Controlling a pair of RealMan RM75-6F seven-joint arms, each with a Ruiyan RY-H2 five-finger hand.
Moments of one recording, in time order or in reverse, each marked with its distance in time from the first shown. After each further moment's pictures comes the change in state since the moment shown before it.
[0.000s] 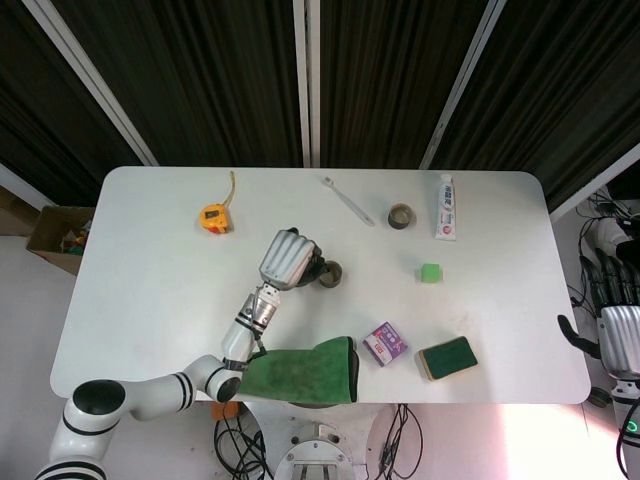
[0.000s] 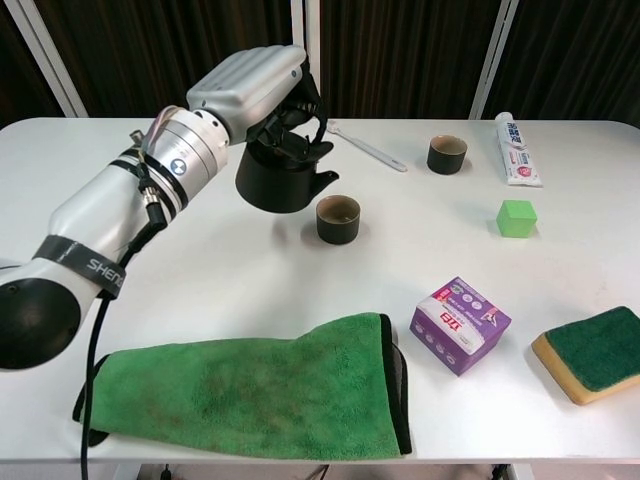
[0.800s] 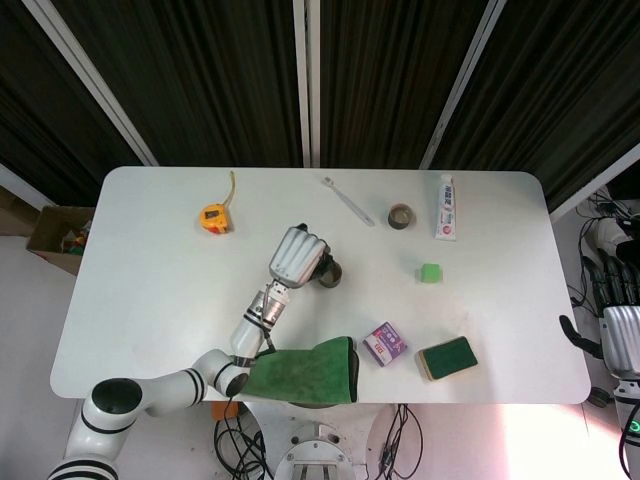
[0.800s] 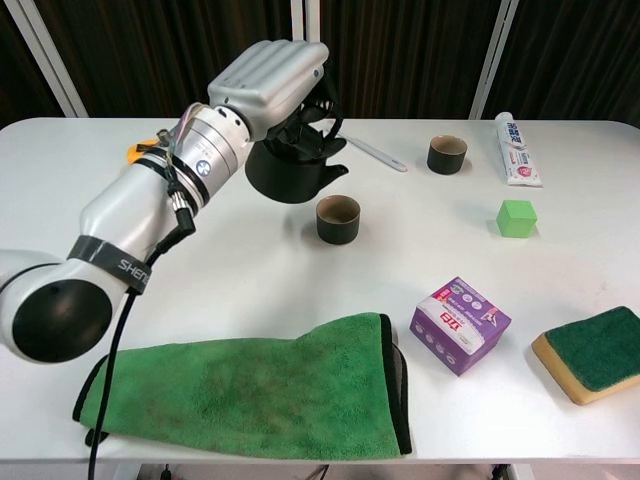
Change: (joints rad) left arm -0.059 -0.059 0.001 0.128 0.036 0.019 0.019; right arm 0.001 0.001 -0.001 0.017 0.002 -0.005 0.025
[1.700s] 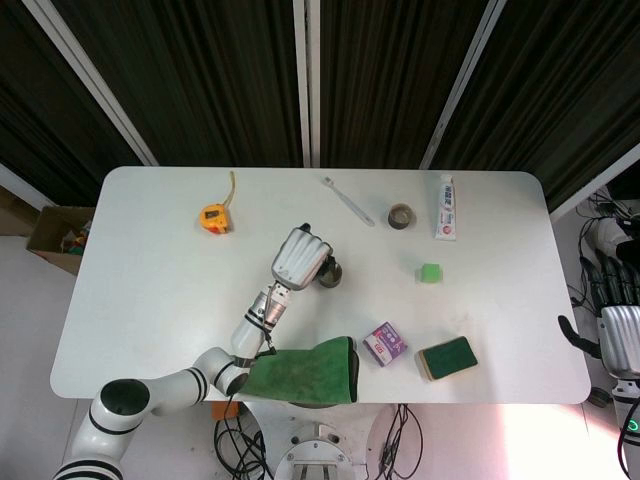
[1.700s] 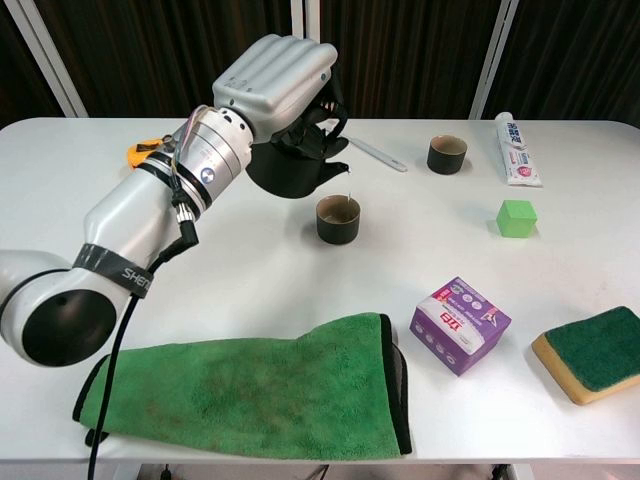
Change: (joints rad) left arm -0.018 -0.028 0.029 0.080 0.046 0.046 0.014; right arm 0.003 -0.008 -0.003 0.009 0.002 -0.007 -0.005
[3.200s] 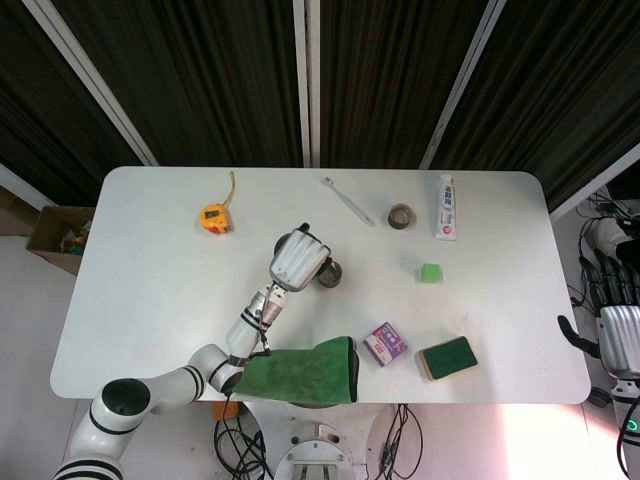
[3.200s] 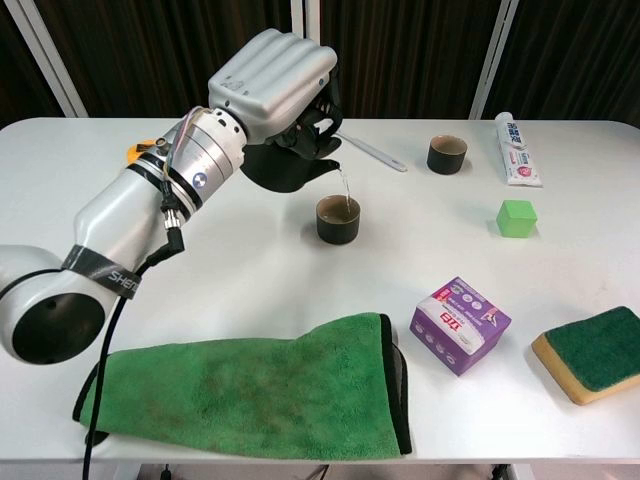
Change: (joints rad) left arm -0.001 0.001 0.039 0.058 0.047 0.036 0.027; right arm 0.001 0.001 -0.001 -0.005 0.000 0.001 -0.010
